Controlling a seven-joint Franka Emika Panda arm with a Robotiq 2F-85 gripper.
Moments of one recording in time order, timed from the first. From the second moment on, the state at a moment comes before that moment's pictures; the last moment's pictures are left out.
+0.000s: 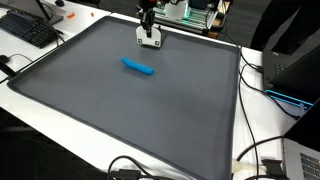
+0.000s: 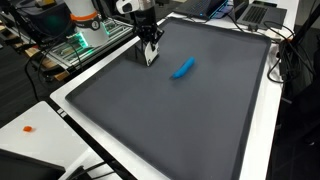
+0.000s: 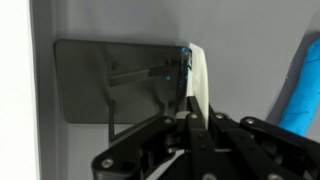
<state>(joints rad) -0.03 -0.08 0.09 -2.73 0.11 2.75 1.31</state>
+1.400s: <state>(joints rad) 0.07 0.03 0.12 -2.27 0.04 2.32 0.74</state>
